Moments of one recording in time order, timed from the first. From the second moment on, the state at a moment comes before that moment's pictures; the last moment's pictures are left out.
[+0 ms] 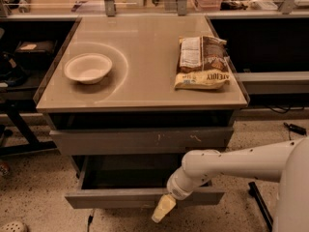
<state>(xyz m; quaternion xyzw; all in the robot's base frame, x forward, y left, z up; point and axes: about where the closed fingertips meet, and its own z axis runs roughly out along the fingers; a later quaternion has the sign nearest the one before) 0.436 -0.048 0.433 -0.48 0.85 0.20 0.09</state>
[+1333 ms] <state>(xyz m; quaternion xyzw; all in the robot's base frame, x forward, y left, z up) 0.395 -0.056 0.414 -0.47 0.86 0.22 0.04</state>
